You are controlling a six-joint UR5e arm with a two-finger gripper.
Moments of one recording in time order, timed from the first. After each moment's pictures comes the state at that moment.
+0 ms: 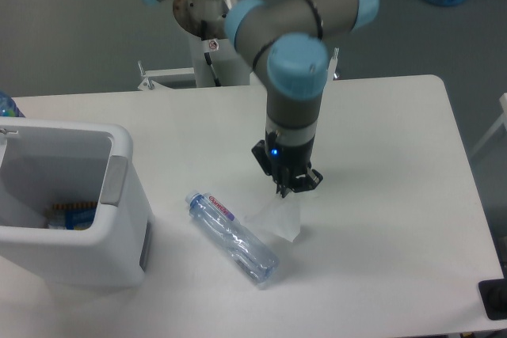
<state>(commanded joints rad) 2.48 -1.76 -1.56 -1.07 1.24 0.86</state>
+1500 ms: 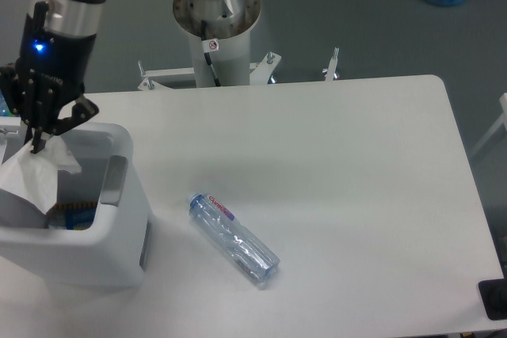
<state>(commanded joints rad) 2.06 -1.67 -1.53 -1.05 1.12 0.33</state>
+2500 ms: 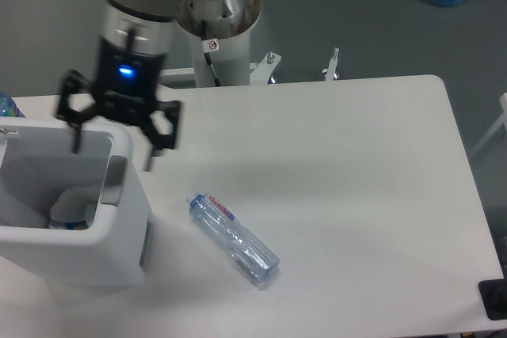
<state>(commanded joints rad) 2.36 -1.71 -1.52 -1.05 1.23 0.09</state>
